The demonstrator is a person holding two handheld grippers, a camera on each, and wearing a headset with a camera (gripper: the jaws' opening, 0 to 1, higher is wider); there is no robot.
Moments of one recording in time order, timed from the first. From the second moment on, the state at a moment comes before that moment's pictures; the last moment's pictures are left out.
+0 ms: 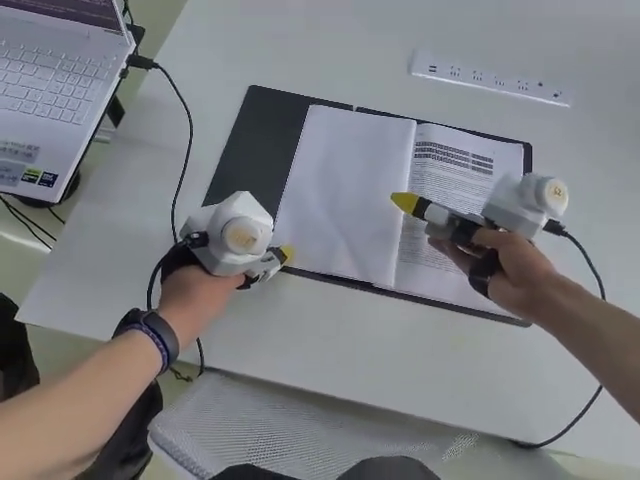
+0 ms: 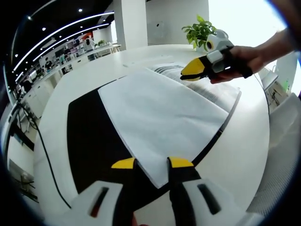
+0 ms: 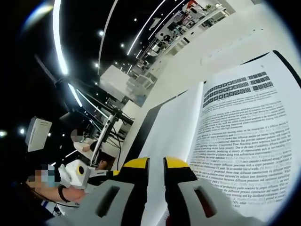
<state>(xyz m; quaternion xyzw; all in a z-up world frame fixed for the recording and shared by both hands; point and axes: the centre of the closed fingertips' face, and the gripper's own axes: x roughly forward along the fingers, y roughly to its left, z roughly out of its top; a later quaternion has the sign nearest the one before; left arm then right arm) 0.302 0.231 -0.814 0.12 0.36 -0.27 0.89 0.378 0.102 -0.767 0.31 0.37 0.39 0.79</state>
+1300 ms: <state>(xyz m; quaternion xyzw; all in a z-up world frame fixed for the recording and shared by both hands) 0.296 0.229 -0.804 0.11 0.35 -0.26 0.89 0.530 0.081 -0.801 0.43 0.31 0.26 0.81</state>
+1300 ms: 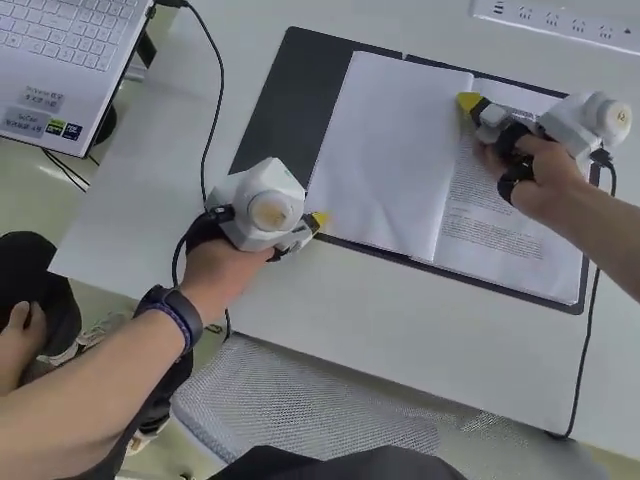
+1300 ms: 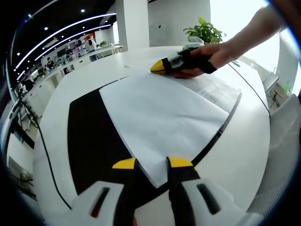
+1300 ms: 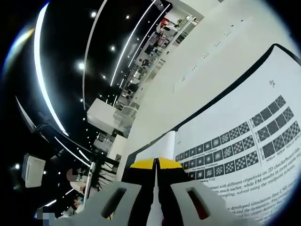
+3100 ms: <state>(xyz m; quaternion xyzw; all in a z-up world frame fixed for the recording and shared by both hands) 0.296 0.229 -0.805 0.11 0.35 -0.27 0.89 0.432 0.090 -0.800 0.36 0.32 0.36 0.80</state>
